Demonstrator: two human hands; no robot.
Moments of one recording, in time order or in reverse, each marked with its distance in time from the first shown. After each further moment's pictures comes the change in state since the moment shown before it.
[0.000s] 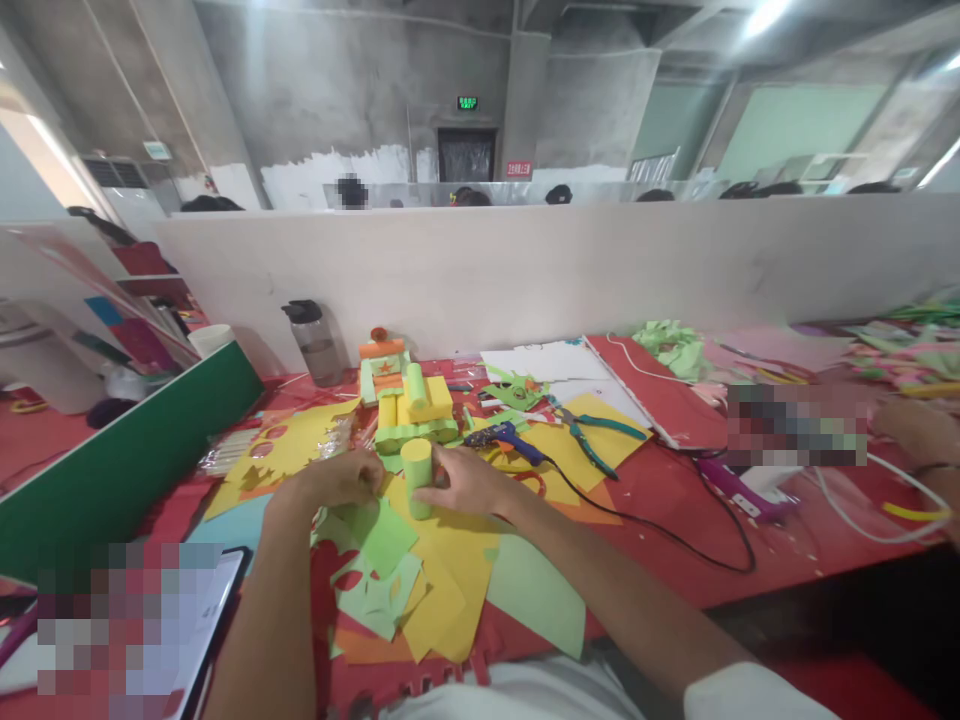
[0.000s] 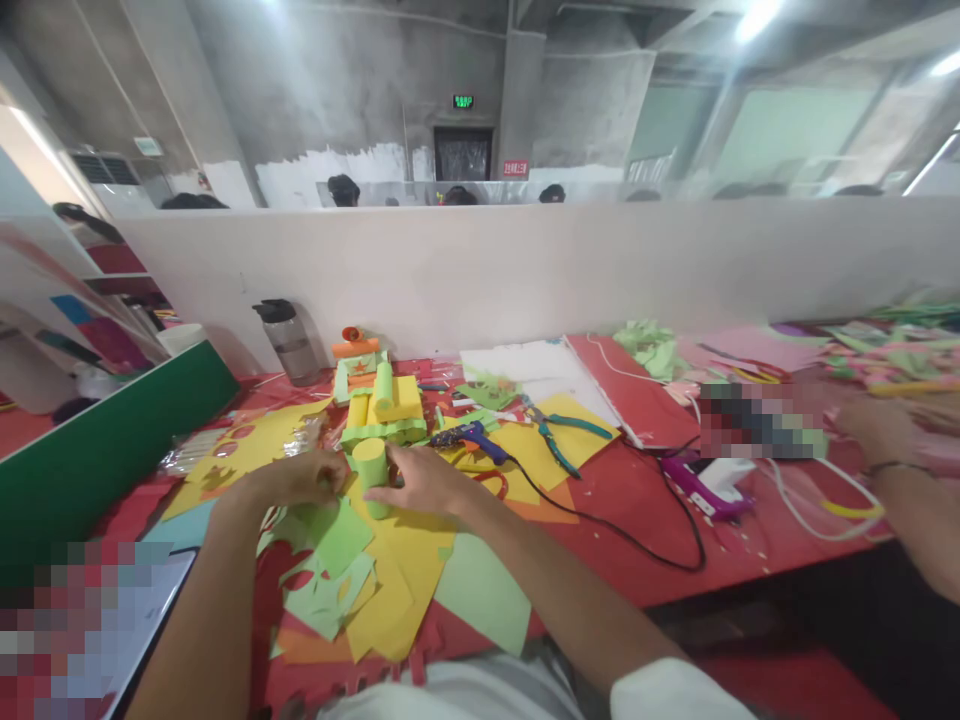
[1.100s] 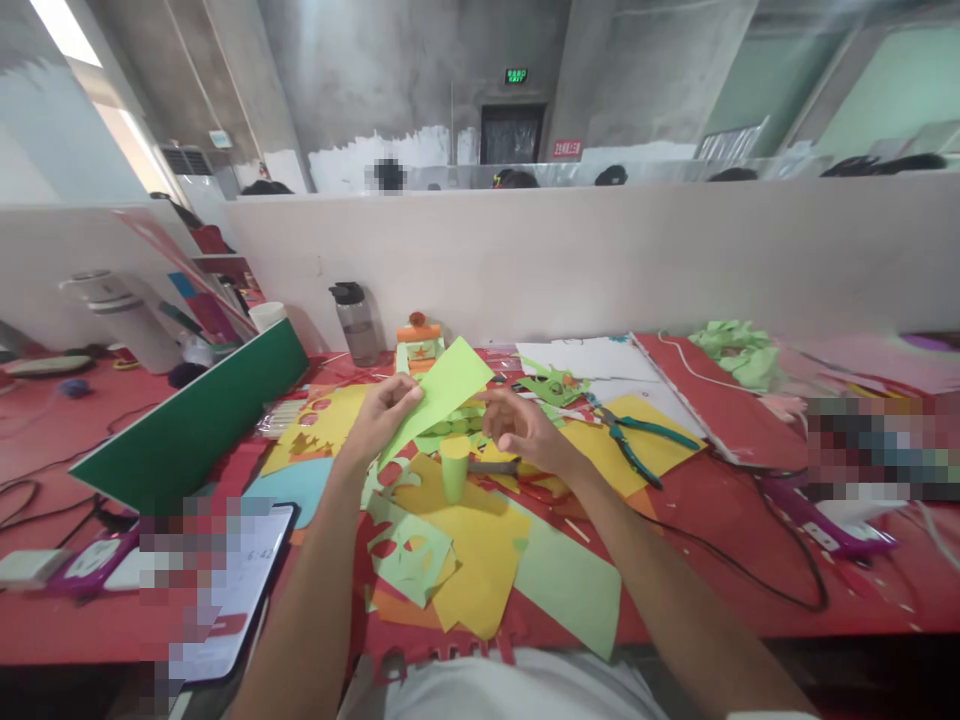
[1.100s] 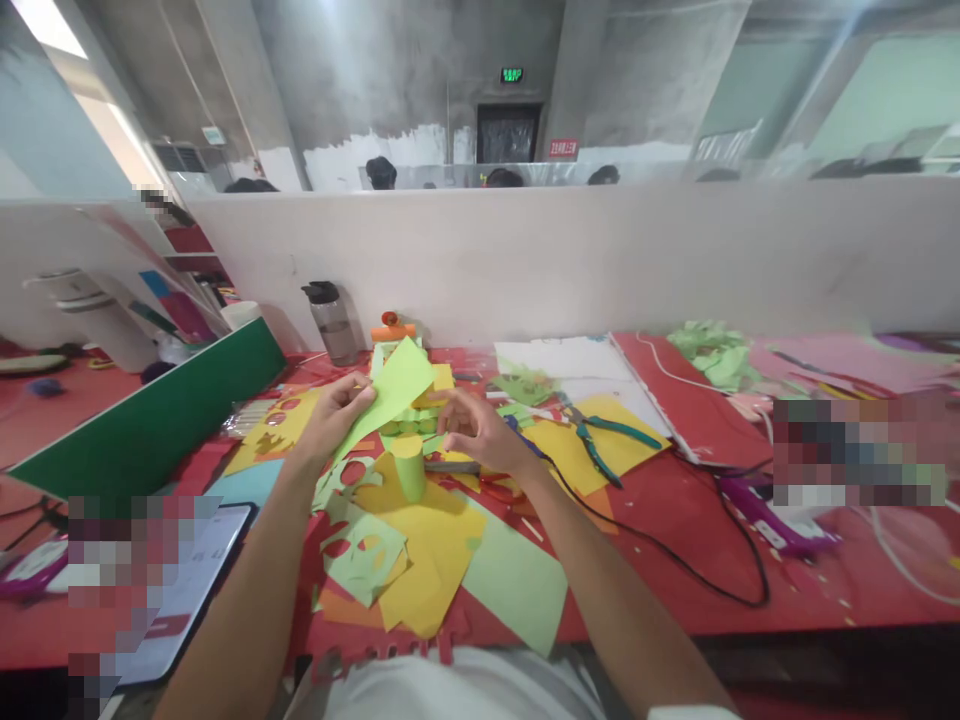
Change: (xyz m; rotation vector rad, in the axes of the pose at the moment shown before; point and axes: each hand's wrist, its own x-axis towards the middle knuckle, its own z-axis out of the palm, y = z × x) left_hand -0.007 0.062 -0.007 -0.737 0.747 0.344; right_hand -0.001 0.017 -0.043 0.636 0.087 -0.068
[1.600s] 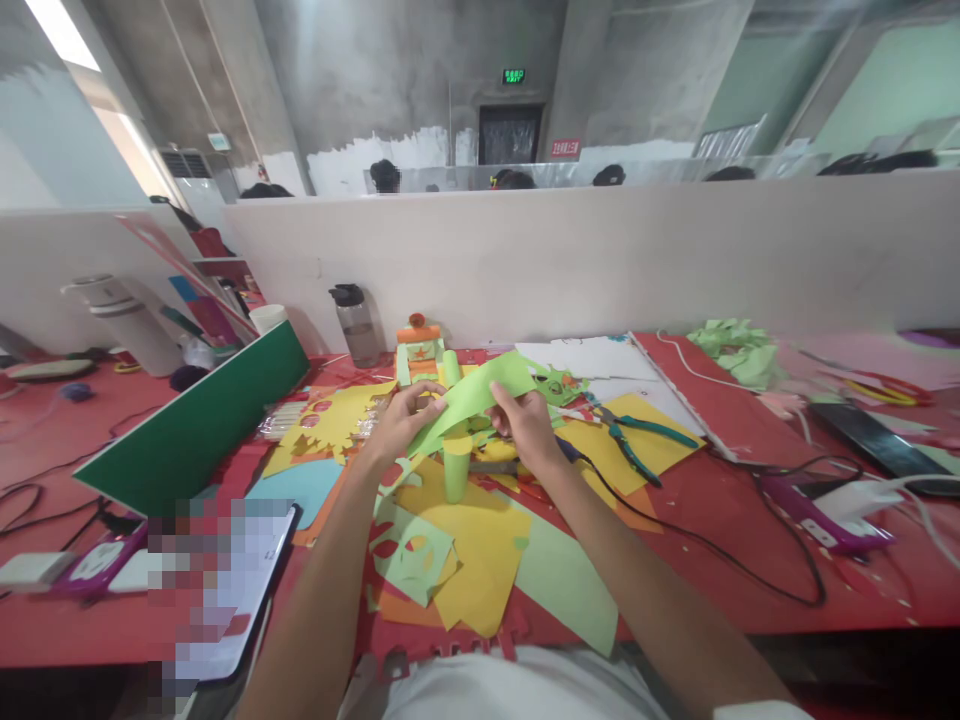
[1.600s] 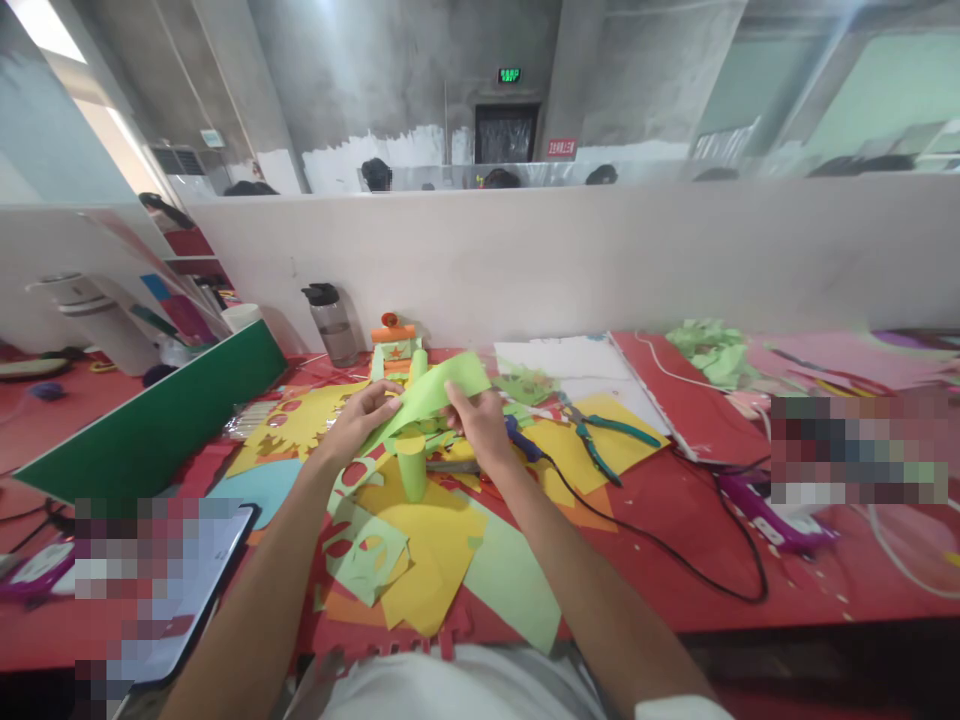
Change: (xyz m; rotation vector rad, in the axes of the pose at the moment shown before) left_hand 0.003 -0.005 0.020 -0.050 -0.148 -0.104; right_hand 0.024 0.008 0.024 0.113 0.598 0.152
